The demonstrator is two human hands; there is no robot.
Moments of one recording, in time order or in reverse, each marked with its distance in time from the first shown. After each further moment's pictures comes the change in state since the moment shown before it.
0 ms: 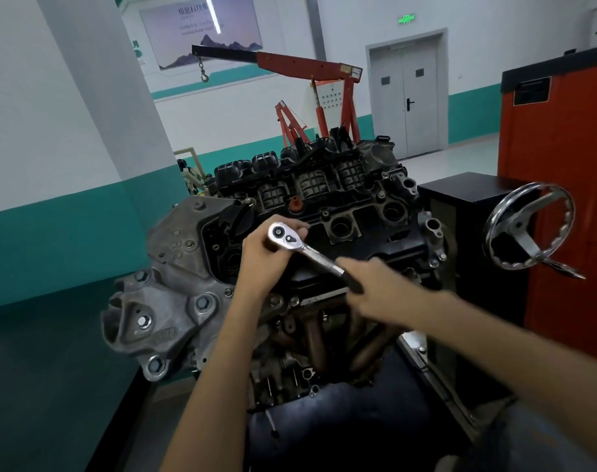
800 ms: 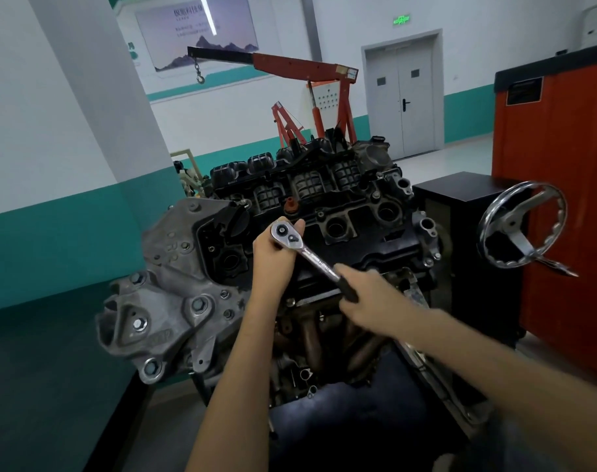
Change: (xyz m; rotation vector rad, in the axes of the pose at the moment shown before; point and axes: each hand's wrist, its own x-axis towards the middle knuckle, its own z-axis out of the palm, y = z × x) left_hand 0.002 -0.003 0.025 -0.073 0.109 -0.139; right_hand -0.009 0.002 0.020 0.124 0.072 0.021
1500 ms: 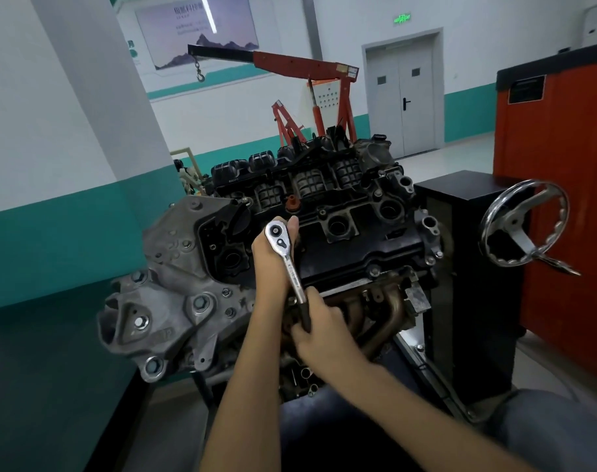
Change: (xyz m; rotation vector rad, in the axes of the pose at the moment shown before) left_hand 0.001 0.000 0.006 -0.057 0.152 -0.047; right_hand -0.009 -0.043 0.076 0.331 0.155 0.128
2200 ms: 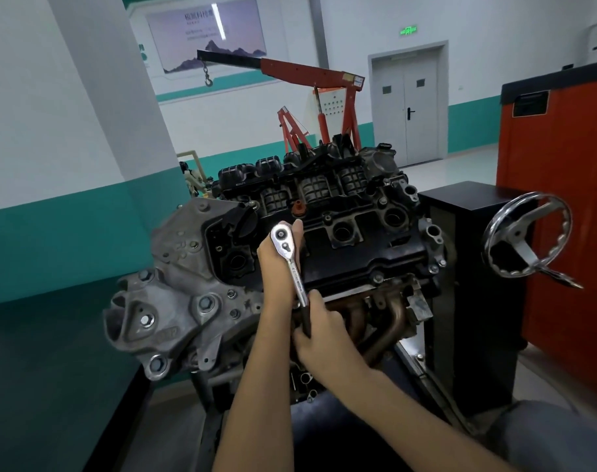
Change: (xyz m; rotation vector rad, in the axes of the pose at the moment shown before) left_hand 0.000 0.000 0.006 -0.040 0.064 -0.058; right_hand -0.001 -0.003 0.003 -0.036 -0.028 -0.029
